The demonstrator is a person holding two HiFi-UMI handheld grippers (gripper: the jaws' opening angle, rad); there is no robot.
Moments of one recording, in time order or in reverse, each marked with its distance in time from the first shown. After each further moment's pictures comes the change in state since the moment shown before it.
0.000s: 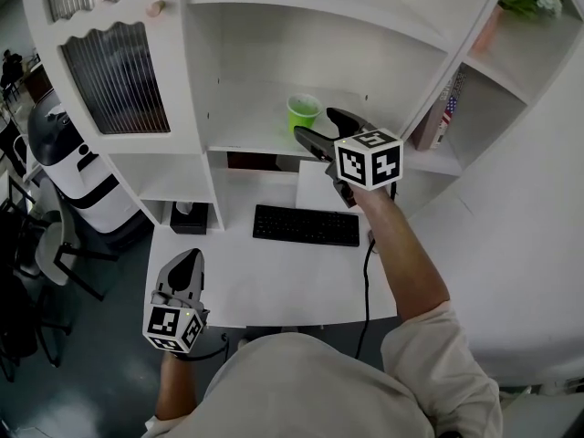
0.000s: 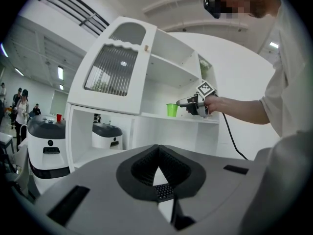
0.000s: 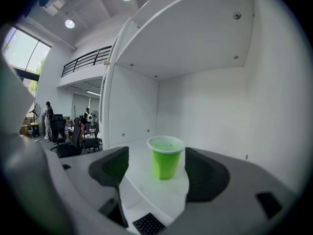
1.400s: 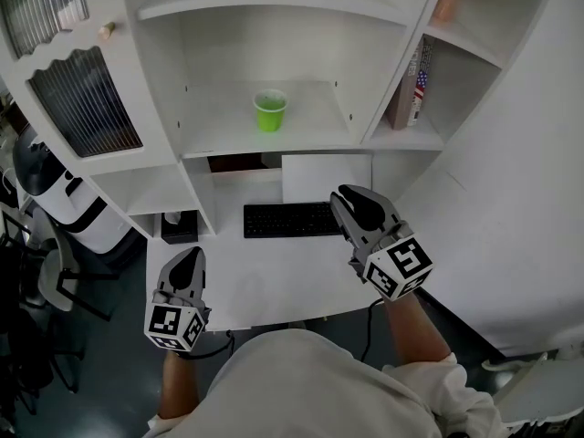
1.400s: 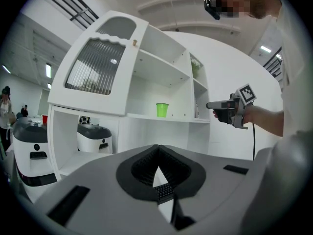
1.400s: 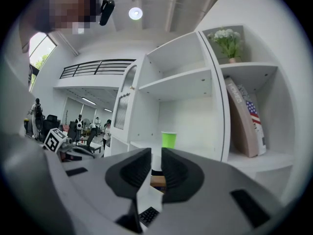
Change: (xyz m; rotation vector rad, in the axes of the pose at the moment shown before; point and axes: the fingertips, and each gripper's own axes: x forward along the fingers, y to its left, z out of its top) left arm 0.027 -0.026 0.009 0.036 0.010 -0.120; right arm -0.173 0.061 -0.057 -0.021 -0.201 -0.125
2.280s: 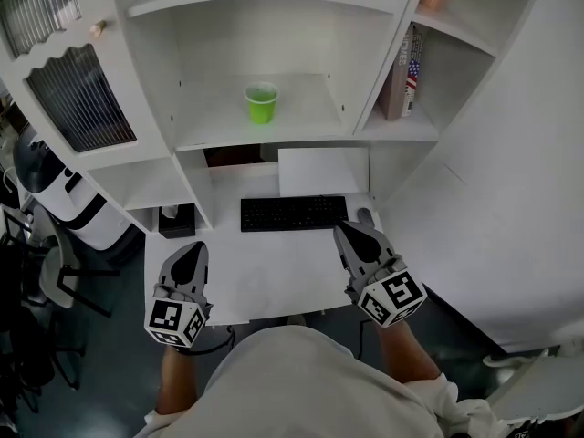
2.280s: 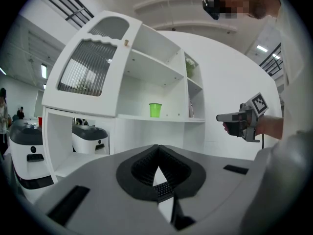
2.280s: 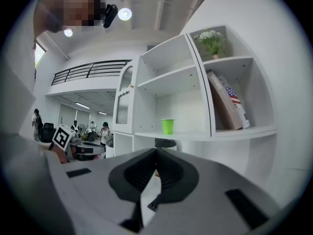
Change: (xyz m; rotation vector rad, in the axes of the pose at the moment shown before) left arm 0.002 -0.027 0.003 0.023 0.007 -0.035; right arm -0.059 0.022 -0.053 0.106 0.022 -0.049
